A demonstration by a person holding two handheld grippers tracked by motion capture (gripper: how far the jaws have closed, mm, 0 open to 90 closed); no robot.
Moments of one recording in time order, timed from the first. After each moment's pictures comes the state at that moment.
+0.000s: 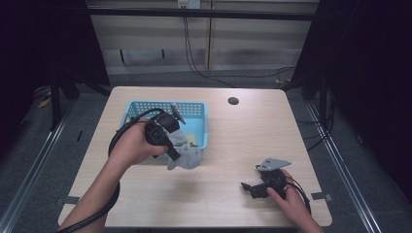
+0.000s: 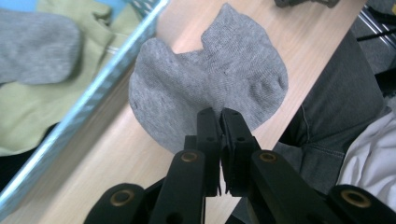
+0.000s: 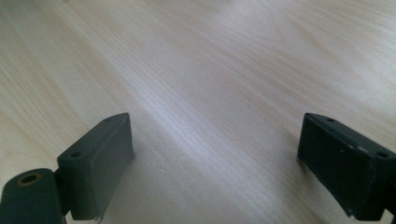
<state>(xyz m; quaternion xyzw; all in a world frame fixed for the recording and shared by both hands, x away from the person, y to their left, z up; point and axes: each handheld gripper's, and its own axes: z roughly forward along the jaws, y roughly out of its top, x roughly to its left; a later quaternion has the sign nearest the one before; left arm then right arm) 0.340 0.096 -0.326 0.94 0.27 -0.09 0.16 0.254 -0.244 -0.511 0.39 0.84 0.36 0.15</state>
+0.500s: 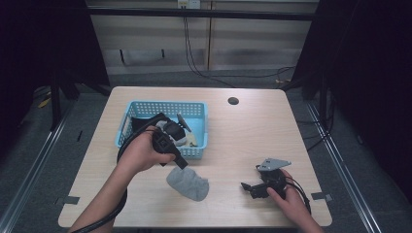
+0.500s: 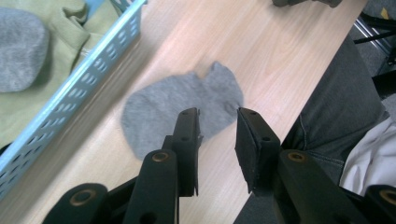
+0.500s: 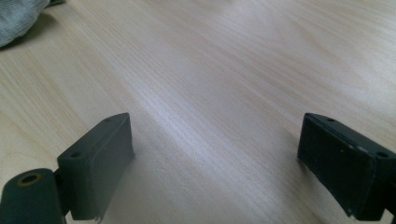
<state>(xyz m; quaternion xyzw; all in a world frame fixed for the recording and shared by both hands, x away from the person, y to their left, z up) 0.340 0.088 -0.350 0.94 0.27 -0.10 0.18 0.255 -0.244 -0.511 0.39 0.84 0.36 0.15</state>
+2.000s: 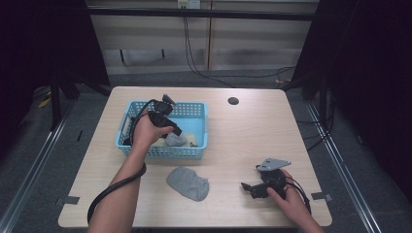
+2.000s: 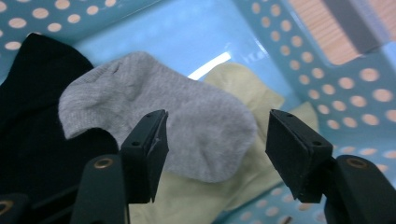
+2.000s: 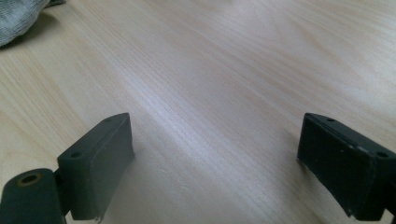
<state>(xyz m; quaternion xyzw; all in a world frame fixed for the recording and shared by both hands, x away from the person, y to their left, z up) 0.451 0.115 -0.418 0.87 0.43 0.03 0.22 0.255 -0.244 -0.511 0.39 0.84 0.36 0.15</state>
